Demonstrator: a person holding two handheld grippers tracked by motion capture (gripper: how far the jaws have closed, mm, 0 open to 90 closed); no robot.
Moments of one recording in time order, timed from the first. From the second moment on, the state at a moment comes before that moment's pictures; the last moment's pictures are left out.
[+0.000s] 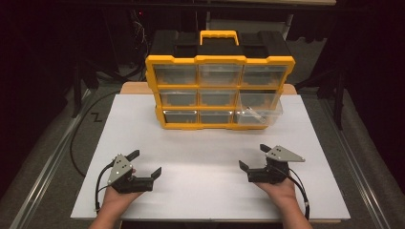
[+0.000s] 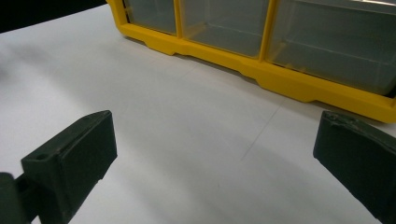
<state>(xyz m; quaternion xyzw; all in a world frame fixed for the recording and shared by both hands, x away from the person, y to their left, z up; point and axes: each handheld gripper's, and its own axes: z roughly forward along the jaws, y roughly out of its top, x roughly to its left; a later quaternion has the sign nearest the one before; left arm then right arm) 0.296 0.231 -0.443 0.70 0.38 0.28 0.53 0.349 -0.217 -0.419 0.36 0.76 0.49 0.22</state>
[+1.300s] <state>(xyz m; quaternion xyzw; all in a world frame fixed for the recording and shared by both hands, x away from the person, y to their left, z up) 0.293 0.229 -0.439 0.70 0.38 0.28 0.54 0.341 -0.230 -0.422 0.36 0.75 0.50 0.25</state>
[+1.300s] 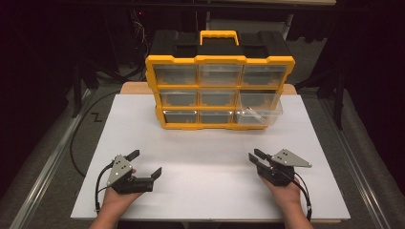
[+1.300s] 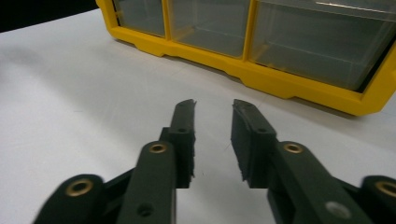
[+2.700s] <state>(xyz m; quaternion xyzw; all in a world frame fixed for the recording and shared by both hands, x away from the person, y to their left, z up) 0.292 0.228 -0.438 0.70 0.37 0.28 0.54 0.349 -0.223 -0.406 0.38 0.72 0.51 0.28</state>
